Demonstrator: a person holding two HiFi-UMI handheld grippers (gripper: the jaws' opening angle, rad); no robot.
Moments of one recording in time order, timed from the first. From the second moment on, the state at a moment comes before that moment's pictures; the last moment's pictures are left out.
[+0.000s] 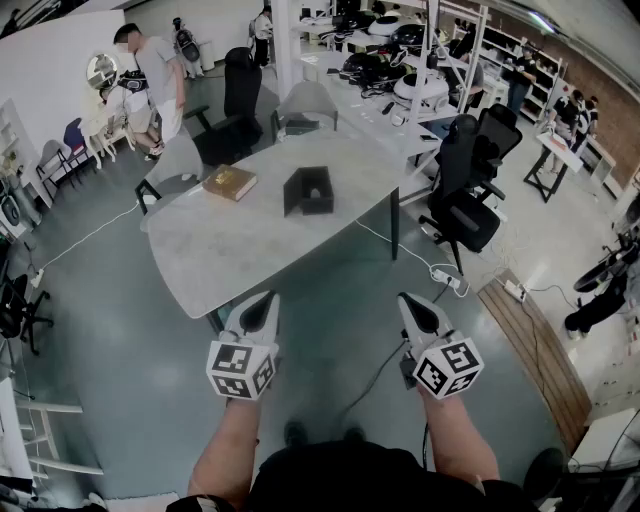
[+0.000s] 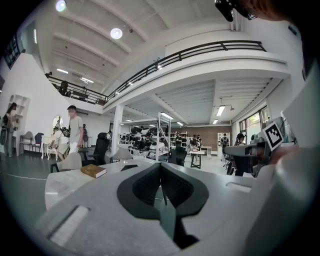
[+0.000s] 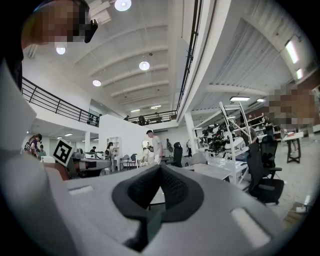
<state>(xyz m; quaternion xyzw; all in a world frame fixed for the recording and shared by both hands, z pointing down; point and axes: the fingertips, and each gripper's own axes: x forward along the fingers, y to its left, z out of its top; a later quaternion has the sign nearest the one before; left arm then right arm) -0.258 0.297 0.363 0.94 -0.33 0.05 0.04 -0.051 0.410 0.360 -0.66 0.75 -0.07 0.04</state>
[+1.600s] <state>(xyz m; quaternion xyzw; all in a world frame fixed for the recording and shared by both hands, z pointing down) -0.130 0.203 0.406 0.93 -0.34 0.06 0.08 0.053 0.310 0.405 -0.63 0.77 -0.09 0.01</state>
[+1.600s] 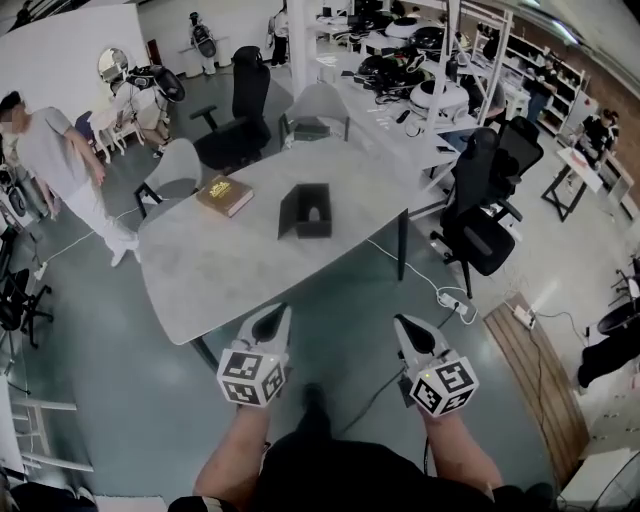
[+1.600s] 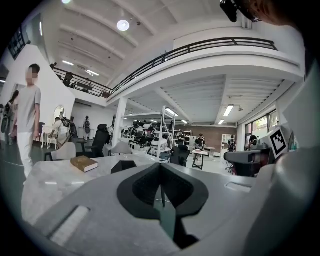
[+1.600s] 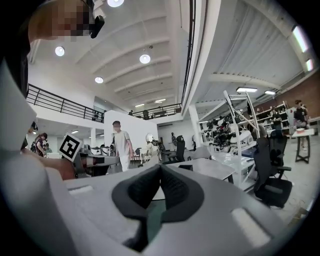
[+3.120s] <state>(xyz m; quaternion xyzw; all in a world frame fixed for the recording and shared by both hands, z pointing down) 0.016 -0.241 0.482 0.87 -0.46 0.12 0.13 0.168 -0.199 0.492 -0.44 0.87 -0.20 -0.03</state>
